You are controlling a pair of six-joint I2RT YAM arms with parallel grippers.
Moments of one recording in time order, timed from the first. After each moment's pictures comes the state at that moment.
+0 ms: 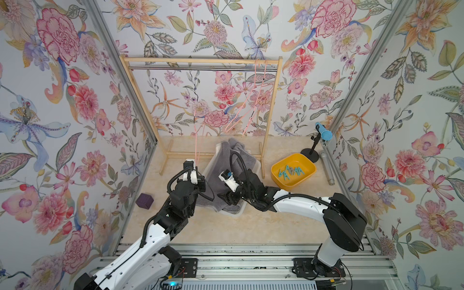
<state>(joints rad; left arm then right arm) -0.58 0.84 0.61 0.09 -0.54 -0.07 0.94 1.74 1.11 0.07 -0.16 -0.01</state>
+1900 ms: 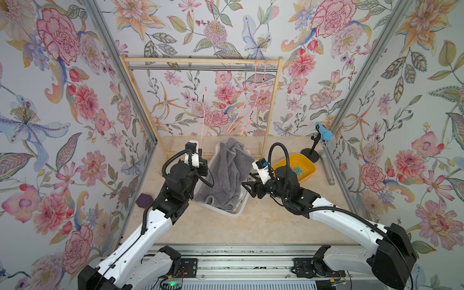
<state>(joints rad) -0.48 1.01 0.88 0.10 -0.29 0.04 0.75 1.23 0.85 0.01 -0.17 0.15</state>
